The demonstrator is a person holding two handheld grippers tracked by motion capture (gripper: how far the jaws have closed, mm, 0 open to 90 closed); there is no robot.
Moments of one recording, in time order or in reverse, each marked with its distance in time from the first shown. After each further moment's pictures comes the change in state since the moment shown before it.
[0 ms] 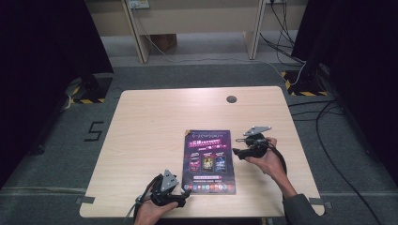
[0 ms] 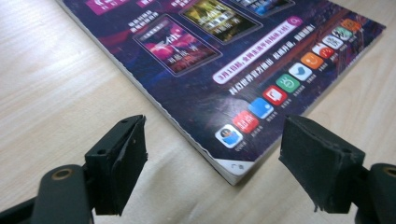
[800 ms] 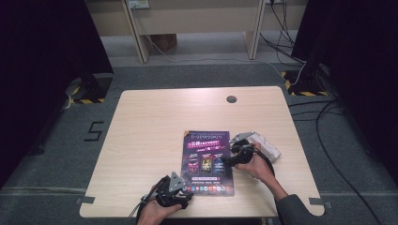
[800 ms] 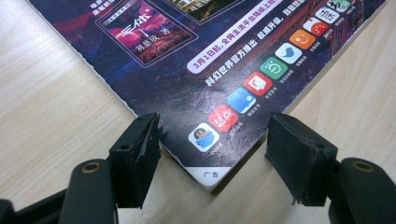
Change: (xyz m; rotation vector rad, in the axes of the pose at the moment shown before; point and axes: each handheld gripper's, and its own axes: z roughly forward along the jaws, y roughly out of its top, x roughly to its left) left arm -0.012 0.003 0.011 0.109 -0.026 0.067; right arm 0.029 -0.003 0.038 0.067 0.120 -0.076
